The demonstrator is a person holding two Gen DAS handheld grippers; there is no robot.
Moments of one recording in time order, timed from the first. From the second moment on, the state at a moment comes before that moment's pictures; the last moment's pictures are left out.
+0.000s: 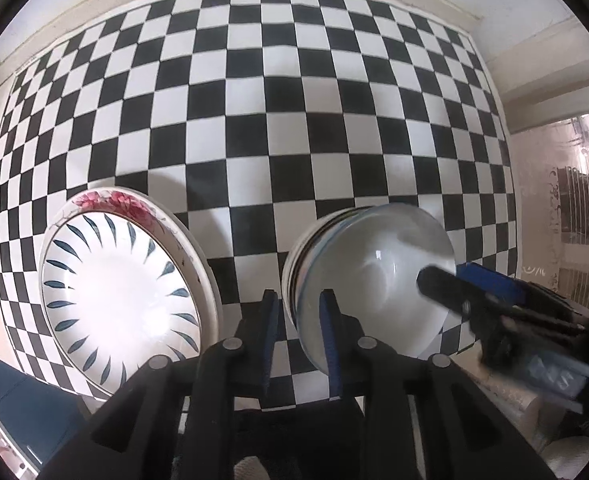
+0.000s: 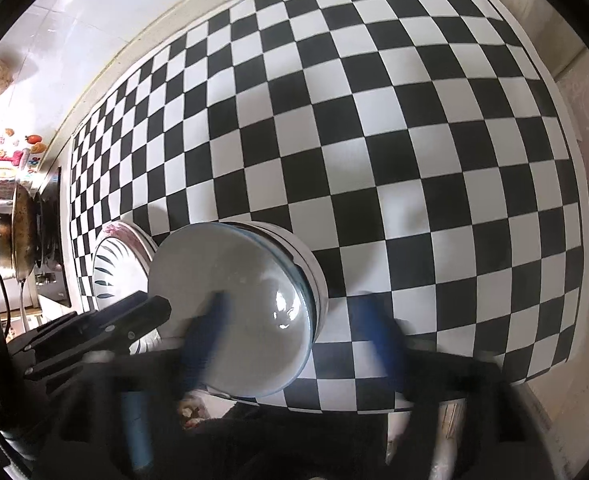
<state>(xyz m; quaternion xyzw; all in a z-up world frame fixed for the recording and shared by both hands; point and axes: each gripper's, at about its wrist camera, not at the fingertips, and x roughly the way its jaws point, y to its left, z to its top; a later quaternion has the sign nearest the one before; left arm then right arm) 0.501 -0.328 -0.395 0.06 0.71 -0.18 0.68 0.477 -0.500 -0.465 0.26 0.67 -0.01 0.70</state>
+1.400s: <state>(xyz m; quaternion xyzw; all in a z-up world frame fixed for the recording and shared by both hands) 0.348 -0.245 -0.178 0.08 0.52 -0.17 0.84 0.279 -0.437 -0.201 0.13 0.49 -0.06 0.86</state>
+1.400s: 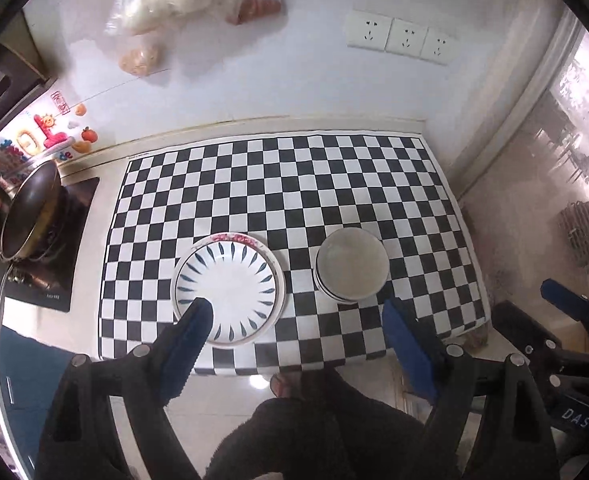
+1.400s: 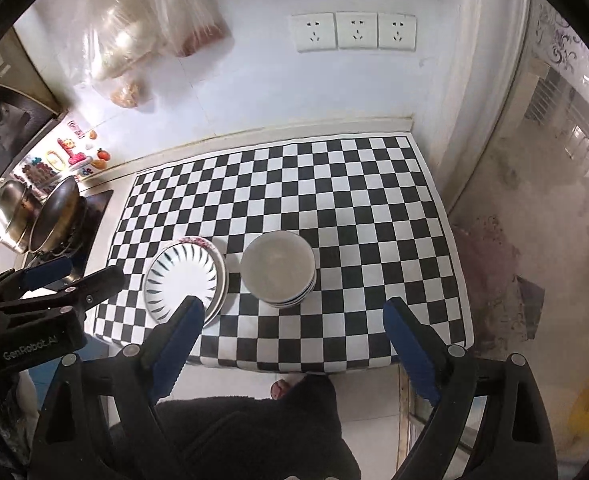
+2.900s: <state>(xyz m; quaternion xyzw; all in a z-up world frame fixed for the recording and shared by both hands) 0.425 -0.286 -0.262 0.10 0.57 -0.16 0.80 0.369 -0.478 -0.299 0.17 0.56 -0.08 0.81</state>
